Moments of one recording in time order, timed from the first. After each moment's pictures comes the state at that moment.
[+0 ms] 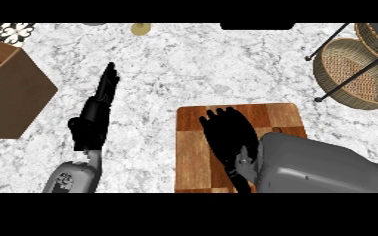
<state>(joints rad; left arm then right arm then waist) -0.16 0.11 -0.15 -1.55 -0.08 0.25 0.06 -0.97 -0.52 1.15 -1.63 -0.08 0.42 1.07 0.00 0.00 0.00</state>
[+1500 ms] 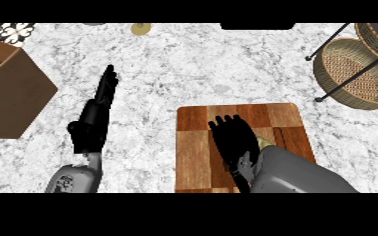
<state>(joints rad) -0.14 0.08 -0.12 -1.55 -0.11 0.22 0.04 -0.67 -0.41 1.00 -1.52 0.29 0.50 0.96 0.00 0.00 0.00</state>
